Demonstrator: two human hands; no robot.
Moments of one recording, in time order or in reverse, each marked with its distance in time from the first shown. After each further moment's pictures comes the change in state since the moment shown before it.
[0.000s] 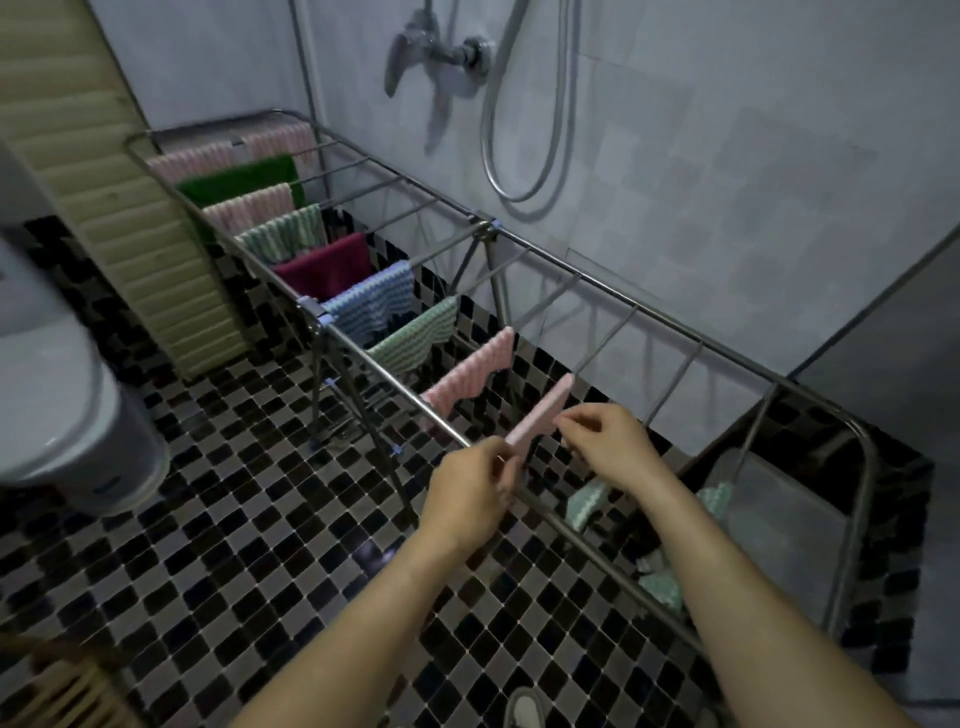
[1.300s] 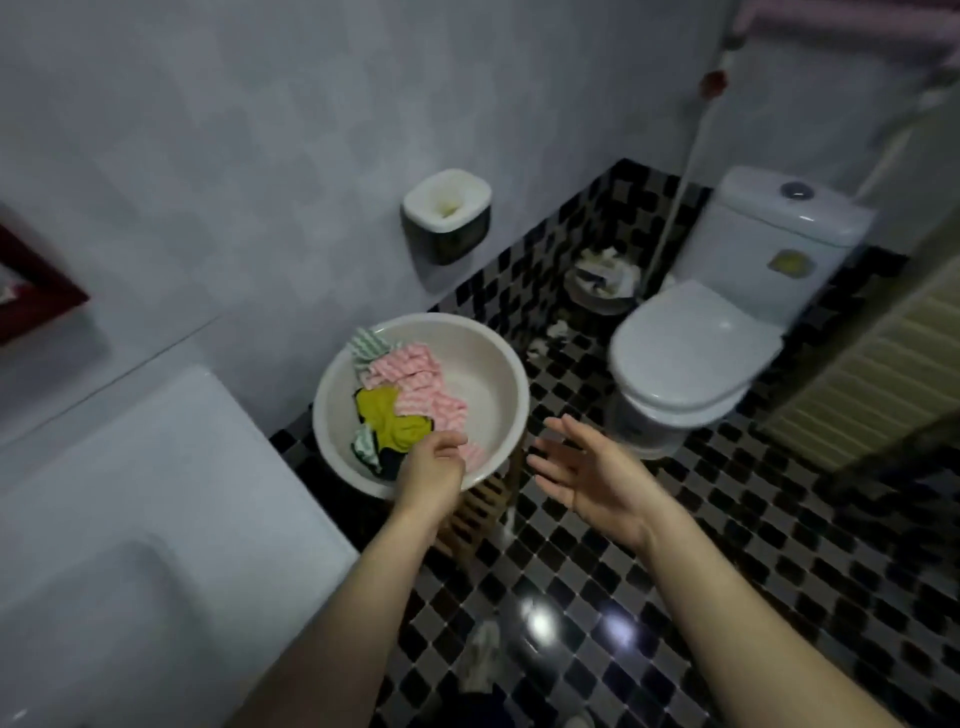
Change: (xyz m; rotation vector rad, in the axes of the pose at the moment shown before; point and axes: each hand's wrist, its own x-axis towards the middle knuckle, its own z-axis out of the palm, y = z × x) left_hand -0.216 -0.356 -0.362 -0.677 1.526 -1.170; right_hand -0.032 -0.427 0.551 0.117 -1.620 0.229
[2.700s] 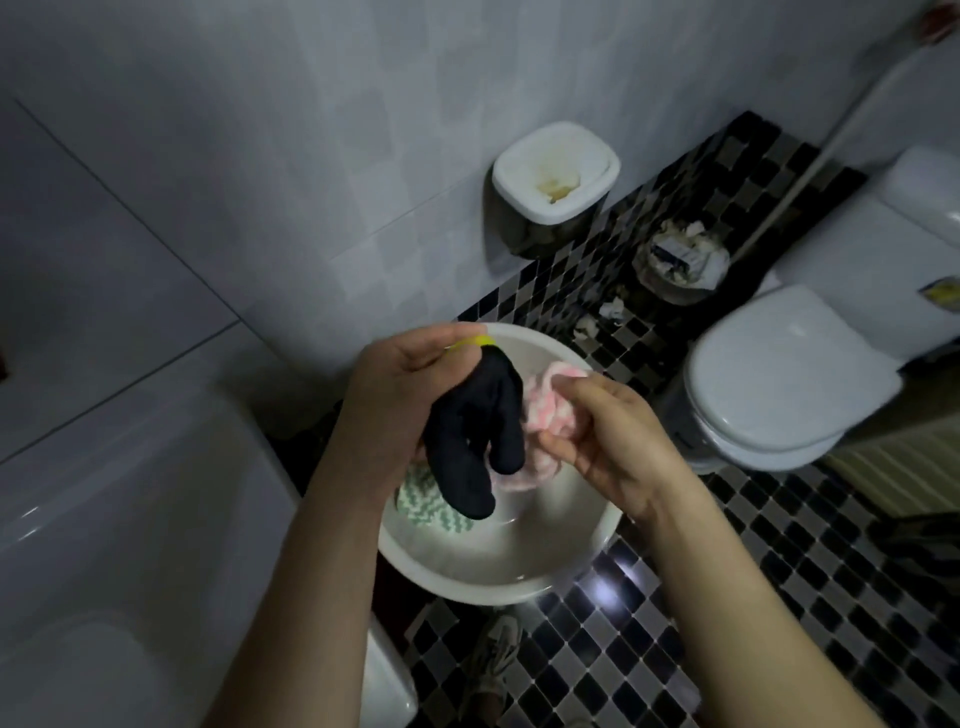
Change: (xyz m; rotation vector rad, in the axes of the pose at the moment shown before) left_hand 0.137 0.094 -0.136 -0.420 -0.019 0.283; right_hand 0.158 -0.068 0.154 -0.146 -0.055 -0.026
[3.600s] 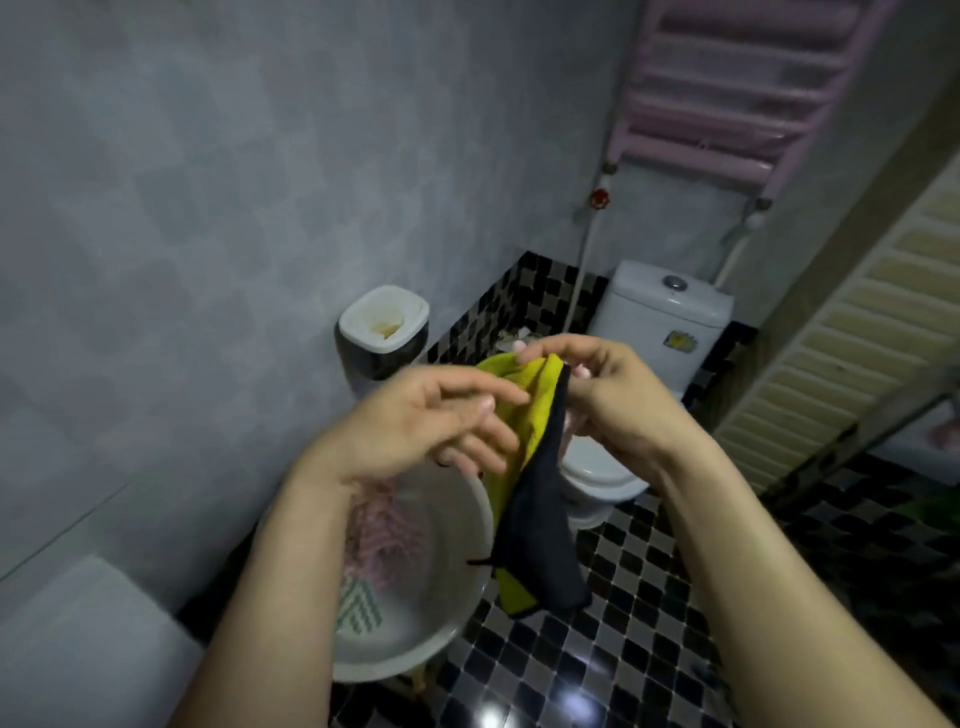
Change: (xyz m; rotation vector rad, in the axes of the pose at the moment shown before) left_hand -0.057 0.121 0.087 0.199 -0.881 0.159; right_hand -0.185 -0.101 -0.031 -0.458 0.083 -0.680
